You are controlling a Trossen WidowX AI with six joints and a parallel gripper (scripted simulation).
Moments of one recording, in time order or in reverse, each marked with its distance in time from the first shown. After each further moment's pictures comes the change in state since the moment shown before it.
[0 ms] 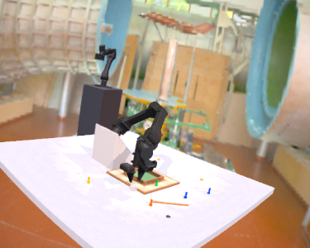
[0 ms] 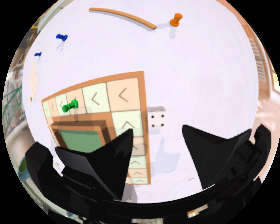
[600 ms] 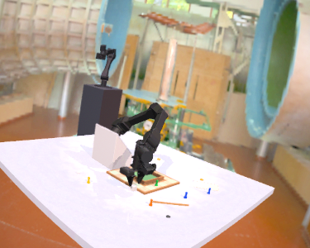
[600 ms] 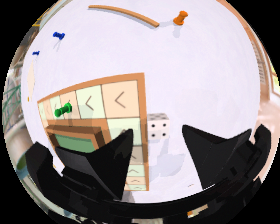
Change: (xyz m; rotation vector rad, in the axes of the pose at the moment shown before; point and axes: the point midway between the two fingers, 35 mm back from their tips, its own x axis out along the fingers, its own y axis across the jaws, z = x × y) arm 0.020 -0.001 0.001 -0.016 -0.021 -0.003
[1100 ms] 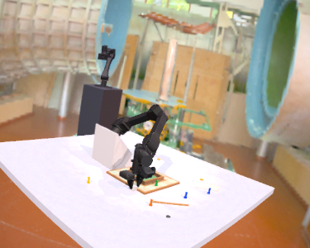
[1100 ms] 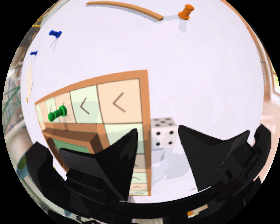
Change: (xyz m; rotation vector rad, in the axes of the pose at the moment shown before) arm 0.019 0.003 -0.001 0.007 -0.001 0.019
